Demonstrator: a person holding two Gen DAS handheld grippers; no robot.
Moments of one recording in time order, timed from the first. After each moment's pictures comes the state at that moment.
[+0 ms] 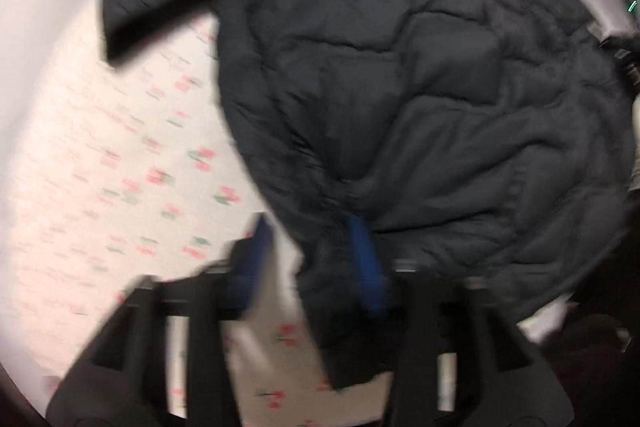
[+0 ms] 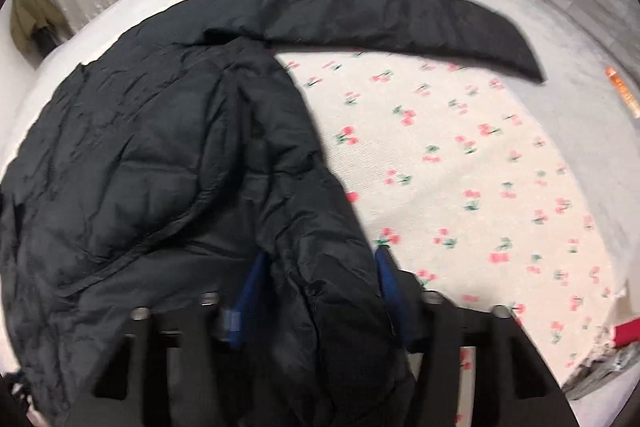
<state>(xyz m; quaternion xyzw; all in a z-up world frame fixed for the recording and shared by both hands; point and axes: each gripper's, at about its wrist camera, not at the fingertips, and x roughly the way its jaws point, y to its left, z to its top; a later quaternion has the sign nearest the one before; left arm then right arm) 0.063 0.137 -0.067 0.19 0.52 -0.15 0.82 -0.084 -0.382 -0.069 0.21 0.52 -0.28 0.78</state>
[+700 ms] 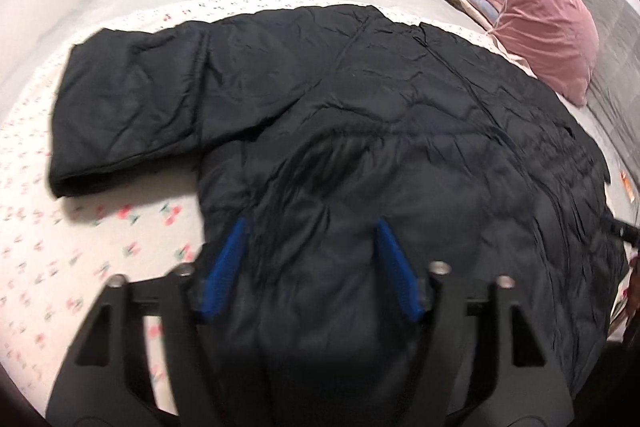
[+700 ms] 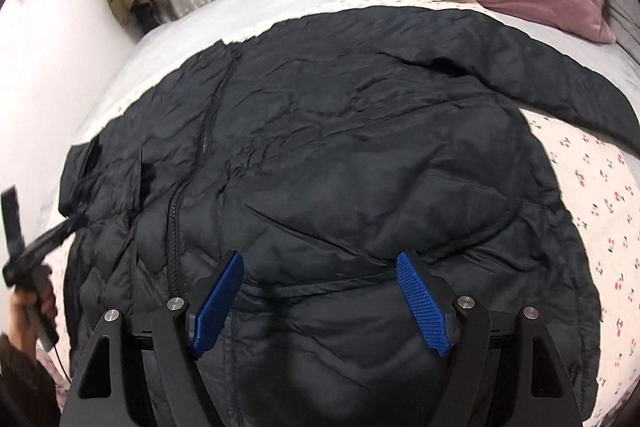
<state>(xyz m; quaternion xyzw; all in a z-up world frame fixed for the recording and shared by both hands) 0.227 0.103 -0.048 0.01 0.46 -0.18 0.87 -0.027 -0.268 -0.037 0.20 0.48 -0.10 0.85</state>
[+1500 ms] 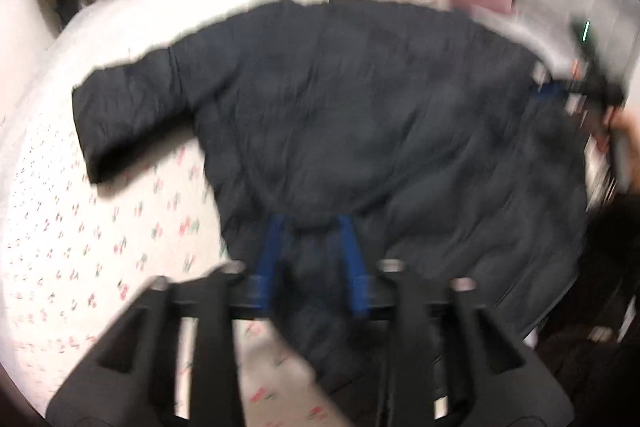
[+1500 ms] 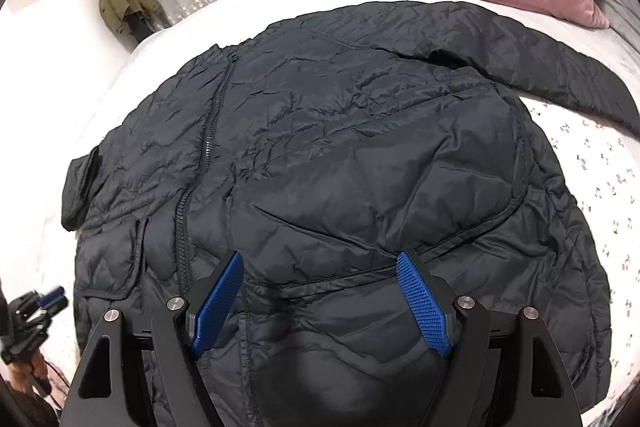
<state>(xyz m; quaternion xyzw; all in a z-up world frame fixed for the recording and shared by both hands) 0.102 0.134 0.008 0.11 0.42 -0.29 0.85 -0.031 -0.265 -0.035 0.23 0.48 -0.10 0.84</state>
